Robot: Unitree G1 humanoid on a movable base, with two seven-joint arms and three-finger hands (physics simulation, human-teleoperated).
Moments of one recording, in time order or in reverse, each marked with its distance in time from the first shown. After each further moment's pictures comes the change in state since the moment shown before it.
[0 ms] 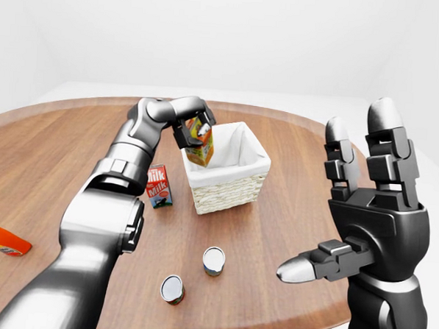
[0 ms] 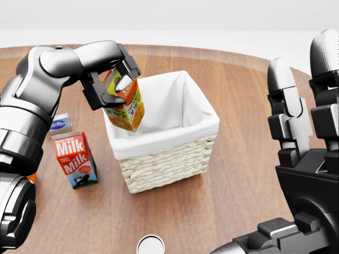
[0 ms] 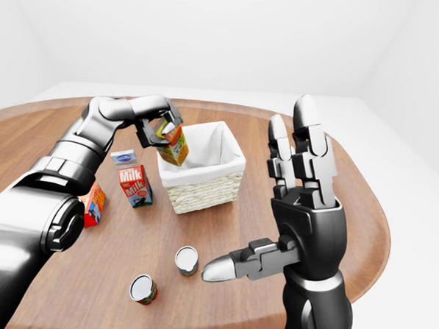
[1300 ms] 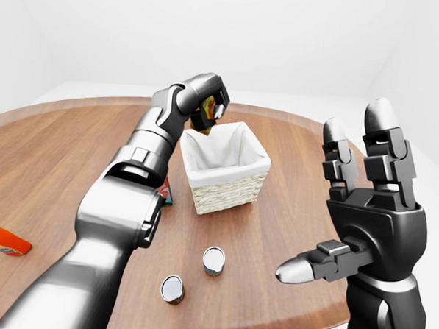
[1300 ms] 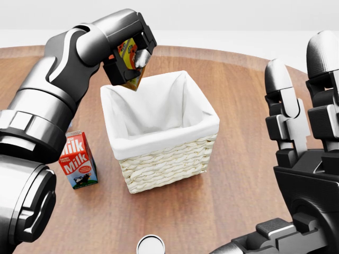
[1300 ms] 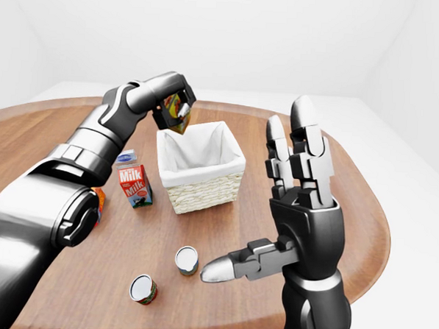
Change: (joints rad) left arm -0.121 -0.094 -0.023 0.060 0.235 0.000 0.350; right arm 0.001 -0.001 0.006 0.004 -0.001 0.000 0.004
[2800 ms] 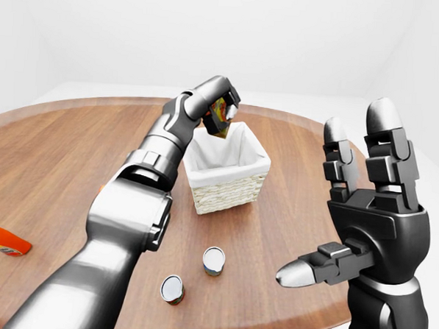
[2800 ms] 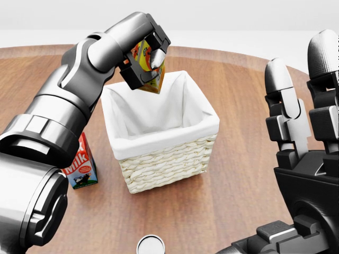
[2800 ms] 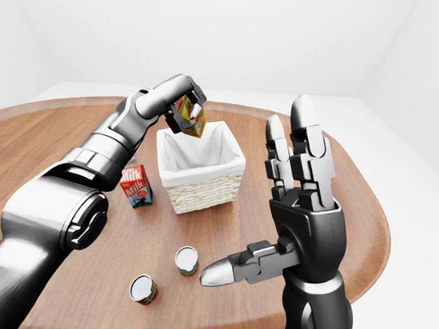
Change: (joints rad) left arm -0.002 -0.062 0.023 0.053 -0.152 0.000 0.081; right arm 0.007 0.000 0.002 -0.015 0.002 0.000 0.005
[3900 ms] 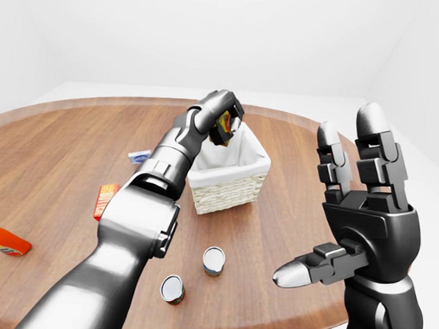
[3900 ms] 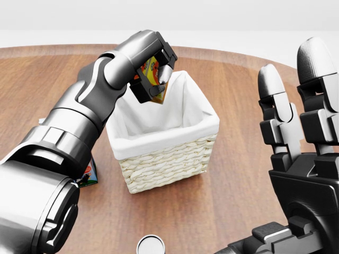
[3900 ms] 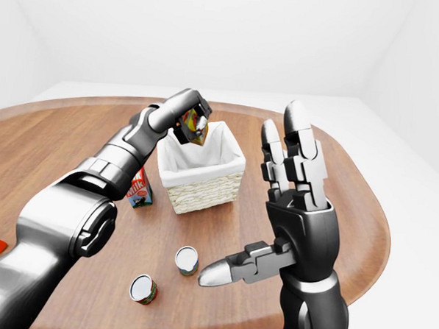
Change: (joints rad) left arm 0.043 -0.054 -0.007 0.026 0.051 0.000 0.079; right arm 0.015 0.000 0.016 0.014 -0.006 0.000 0.004
